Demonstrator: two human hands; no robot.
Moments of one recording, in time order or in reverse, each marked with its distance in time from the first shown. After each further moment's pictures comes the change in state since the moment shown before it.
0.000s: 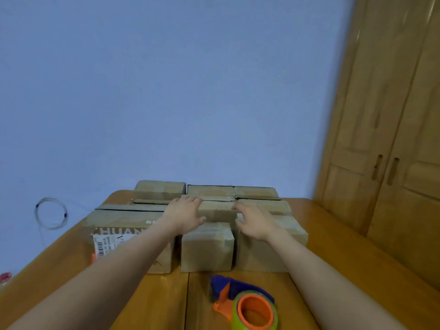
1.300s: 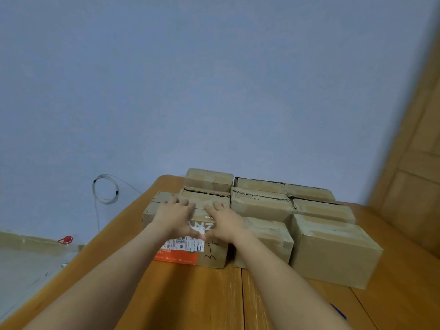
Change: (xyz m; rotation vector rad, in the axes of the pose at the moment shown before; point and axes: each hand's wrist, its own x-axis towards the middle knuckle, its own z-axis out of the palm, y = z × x) left_hand -0.060 -0.157 0.039 0.167 -0.069 -0.138; right_hand 0.095 -0.176 0.092 0.053 -0.224 -0.112
